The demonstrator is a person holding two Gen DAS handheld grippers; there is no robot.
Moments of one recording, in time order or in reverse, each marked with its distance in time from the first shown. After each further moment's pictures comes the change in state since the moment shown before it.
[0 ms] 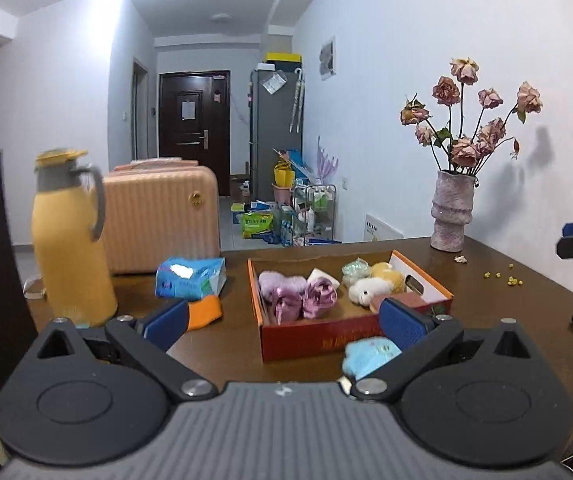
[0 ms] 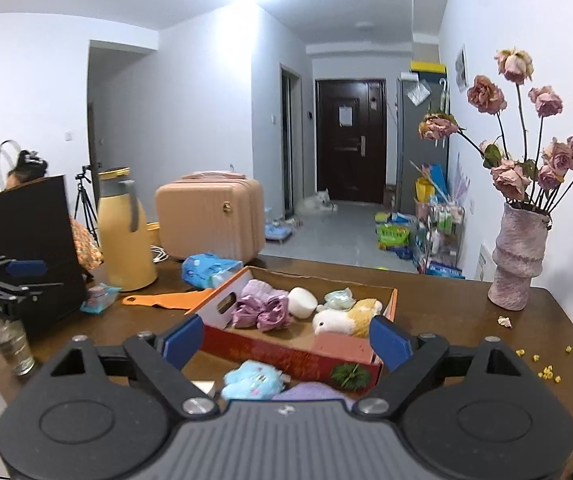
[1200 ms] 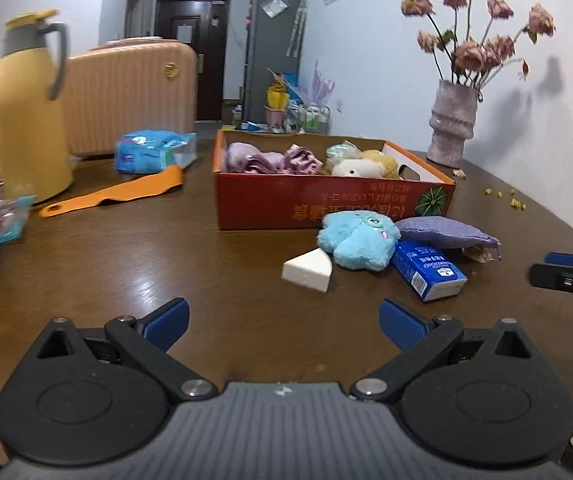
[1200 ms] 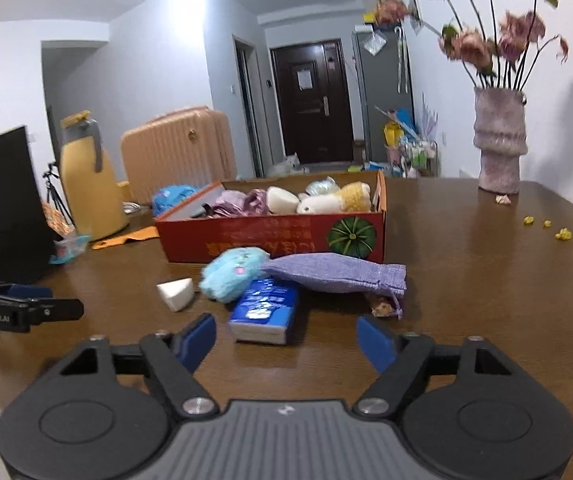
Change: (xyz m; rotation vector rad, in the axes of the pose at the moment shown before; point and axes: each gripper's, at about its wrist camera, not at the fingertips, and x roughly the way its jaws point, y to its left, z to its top) left arm 0.082 -0.031 -0.107 -0.047 0.226 -0.039; right arm 0.062 -0.002 -0.144 0.157 0.099 -0.072
